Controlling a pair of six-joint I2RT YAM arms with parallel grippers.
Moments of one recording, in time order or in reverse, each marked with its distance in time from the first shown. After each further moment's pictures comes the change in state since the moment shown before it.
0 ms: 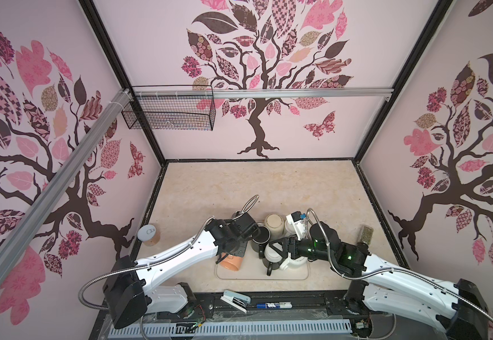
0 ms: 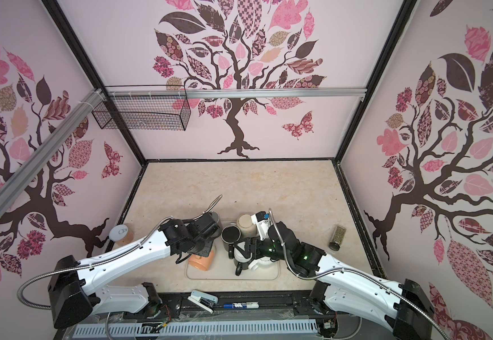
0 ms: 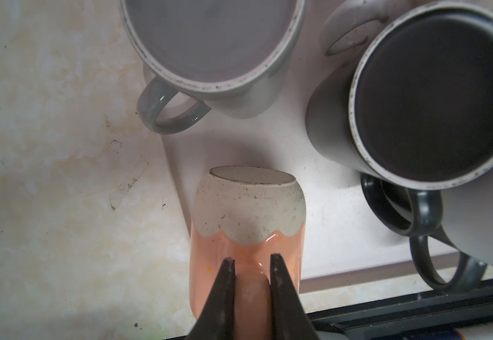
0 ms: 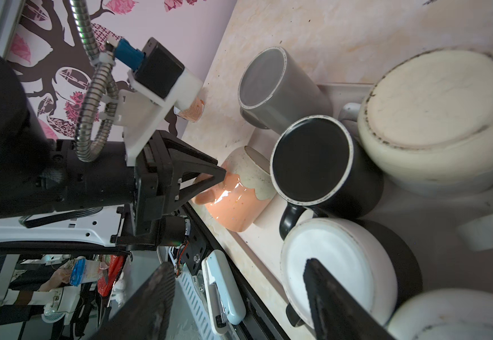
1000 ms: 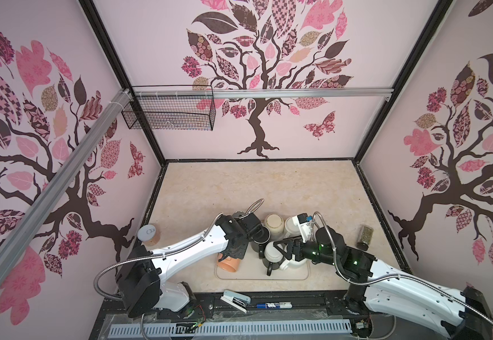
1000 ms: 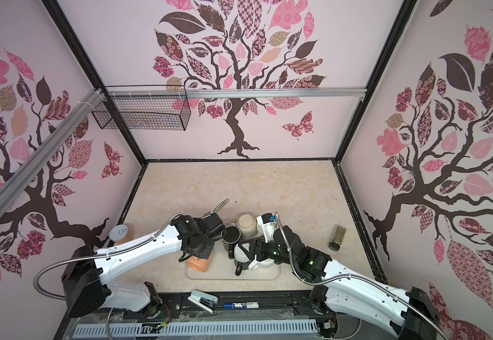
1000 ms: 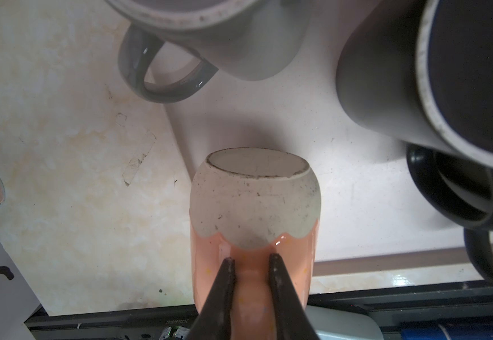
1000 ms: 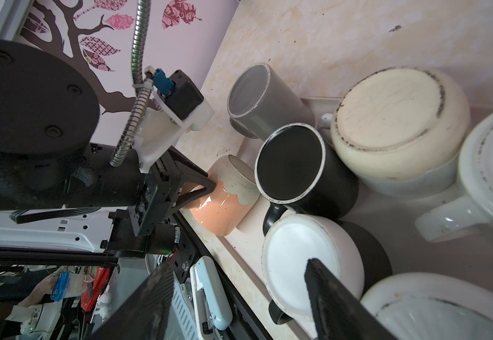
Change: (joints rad) left arm 0.000 0.104 0.051 -0.137 0.008 0.011; right arm 0.000 -0.090 -0.051 -0.005 0.057 -0.019
